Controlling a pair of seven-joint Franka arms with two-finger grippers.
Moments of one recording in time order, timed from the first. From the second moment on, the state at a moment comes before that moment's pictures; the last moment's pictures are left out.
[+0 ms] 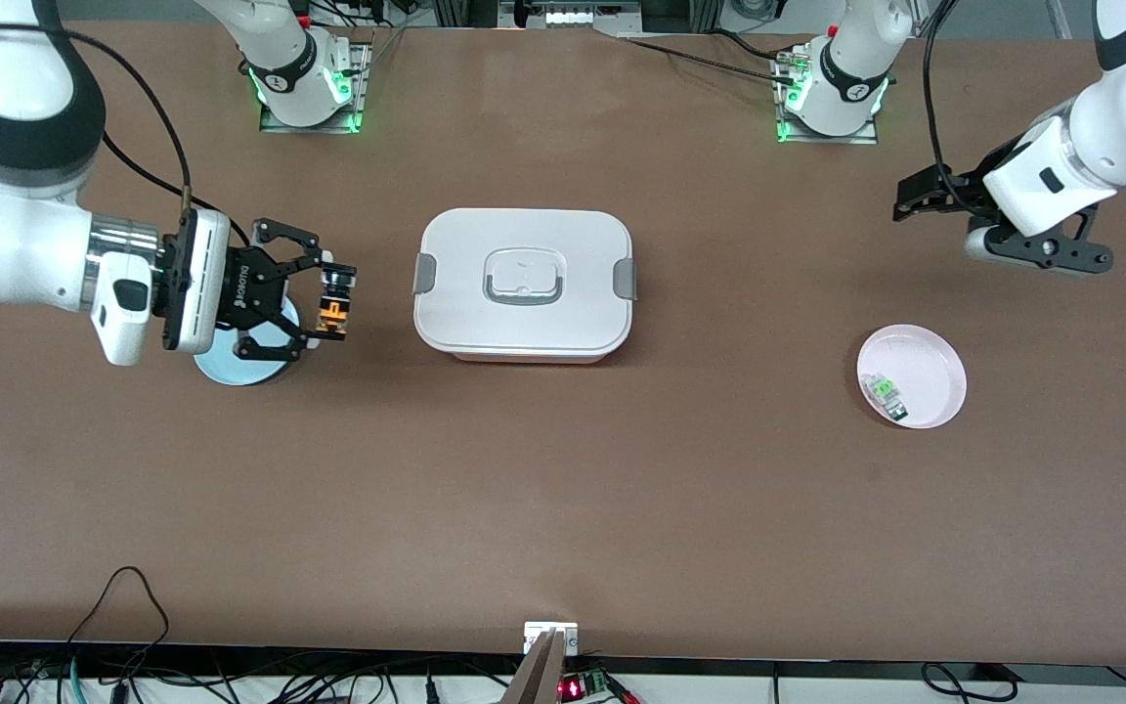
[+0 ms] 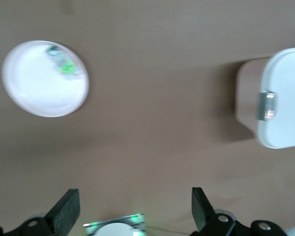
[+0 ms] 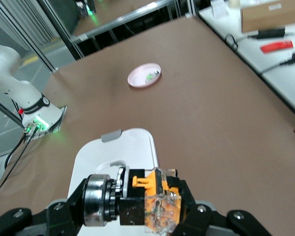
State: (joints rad) left arm -0.10 0.01 0.00 -1.69 -0.21 1.49 0.01; right arm 0.03 0.29 0.15 -1.60 0.95 1.80 -1.41
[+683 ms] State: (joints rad) left arm -0.08 0.29 0.00 -1.59 -0.88 1.55 0.01; right arm 0.11 0.39 0.15 -1.65 1.34 1.81 -1.81
